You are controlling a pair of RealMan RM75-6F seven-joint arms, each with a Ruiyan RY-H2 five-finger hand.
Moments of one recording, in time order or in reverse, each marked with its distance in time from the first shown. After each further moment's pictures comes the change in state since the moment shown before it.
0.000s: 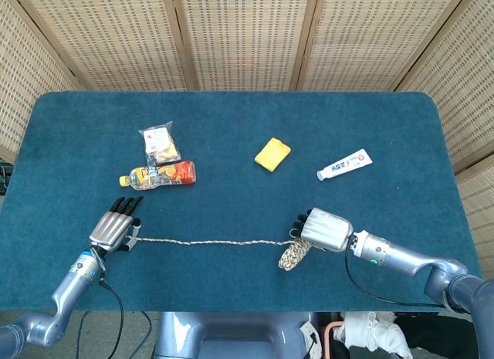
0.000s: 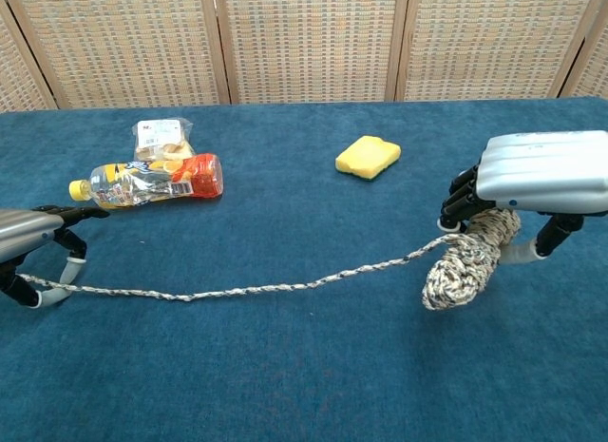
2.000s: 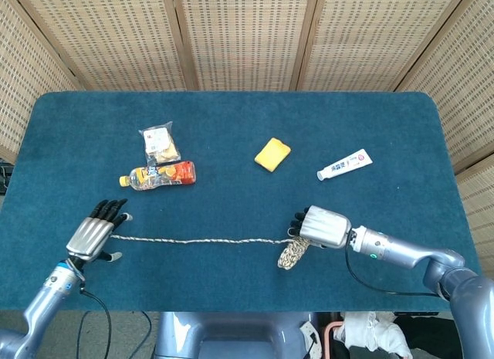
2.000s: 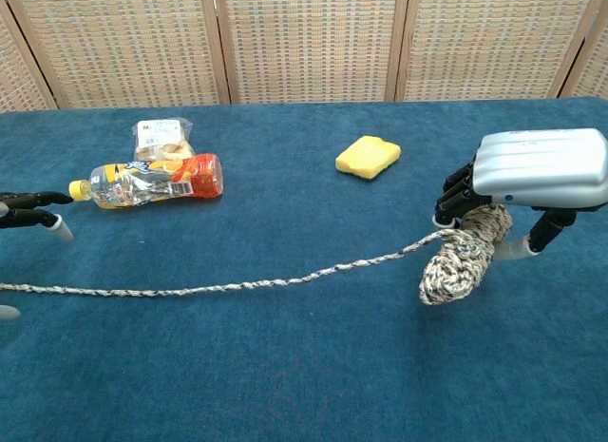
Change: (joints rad) left arm 0.098 0.121 0.013 -0.103 0.130 0.108 -0.095; right arm 0.013 -0.074 -0.042 0.170 -0.002 0.090 0.124
